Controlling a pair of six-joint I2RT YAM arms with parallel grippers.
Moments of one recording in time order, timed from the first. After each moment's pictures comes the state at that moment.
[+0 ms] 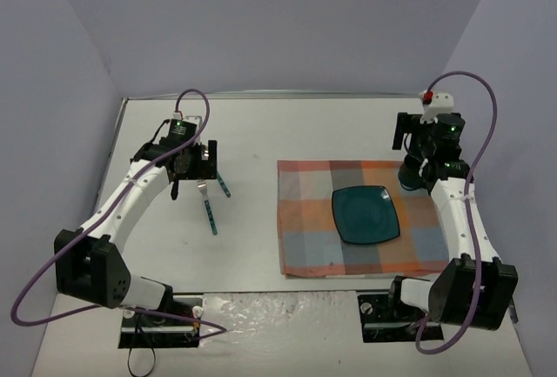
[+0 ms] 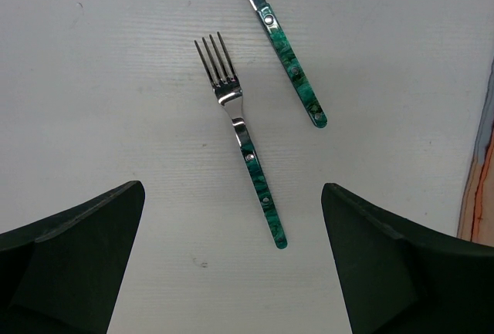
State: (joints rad) left arm -0.28 1.39 1.20 -0.76 -0.13 -0.24; right arm -0.15 1.24 0.97 -0.14 -0.03 -0.10
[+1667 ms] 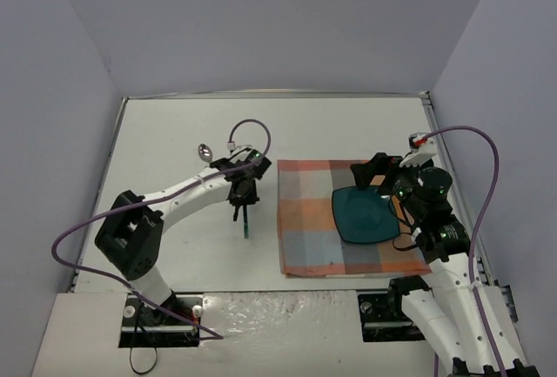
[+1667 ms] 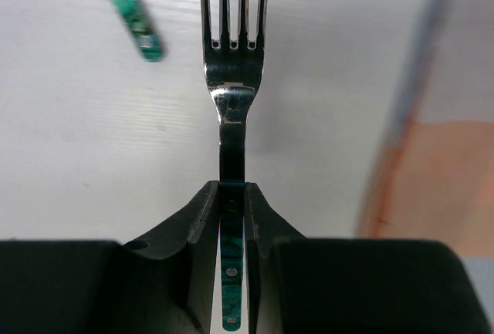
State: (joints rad) left arm -0.70 1.65 1.19 -0.74 -0.32 -0.76; right arm 0.16 0.67 0.70 -0.24 -0.19 0.35
